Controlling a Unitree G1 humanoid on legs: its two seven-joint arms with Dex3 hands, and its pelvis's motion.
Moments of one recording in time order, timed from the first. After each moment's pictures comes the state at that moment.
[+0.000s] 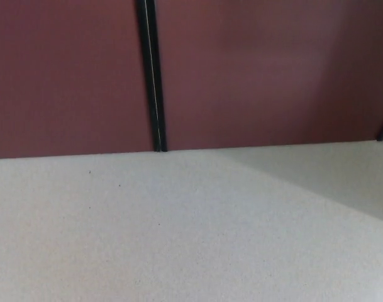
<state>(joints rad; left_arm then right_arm) -0.08 0.43 0.16 1.24 0.06 -0.13 -0.06 0.09 -0.19 -0.30 1.29 -0.19 -0.11 -0.05</state>
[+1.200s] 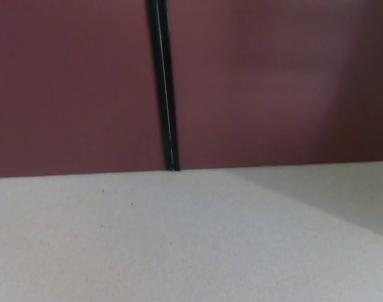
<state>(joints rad) -0.06 0.45 0.15 1.29 0.06 -0.19 -0.08 0.02 -0.25 -0.35 1.29 -0.15 -0.31 -0.22</state>
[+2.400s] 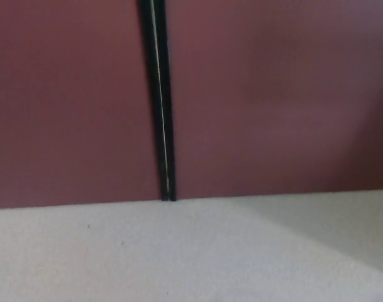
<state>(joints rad) -0.07 0.46 0.14 1.29 0.06 -0.20 -0.08 0.03 -0.25 -0.28 1.30 -0.09 -0.35 -0.24</state>
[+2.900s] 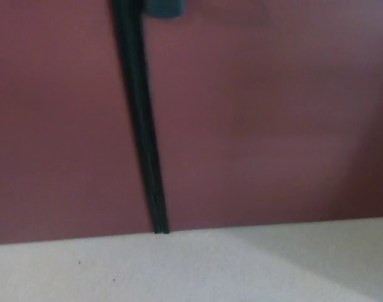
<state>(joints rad) -0.03 0.45 0.14 1.29 0.06 -0.21 -0.09 0.05 -0.26 -0.28 1.31 -0.07 -0.35 -0.24</state>
